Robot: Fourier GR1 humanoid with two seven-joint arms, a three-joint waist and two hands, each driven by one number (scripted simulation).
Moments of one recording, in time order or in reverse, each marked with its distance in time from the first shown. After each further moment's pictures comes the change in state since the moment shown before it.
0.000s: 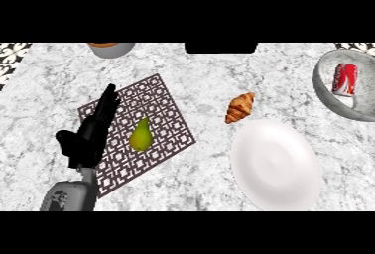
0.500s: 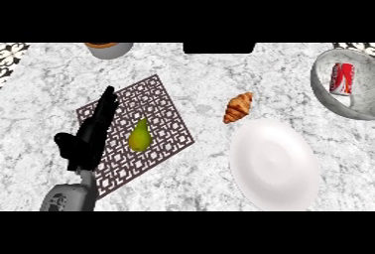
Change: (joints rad) left arm 0.019 -0.003 0.000 -0.014 -0.004 0.003 0.005; right arm 0.224 0.034 -0.054 -0.265 -0.219 0.207 0.012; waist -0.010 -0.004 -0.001
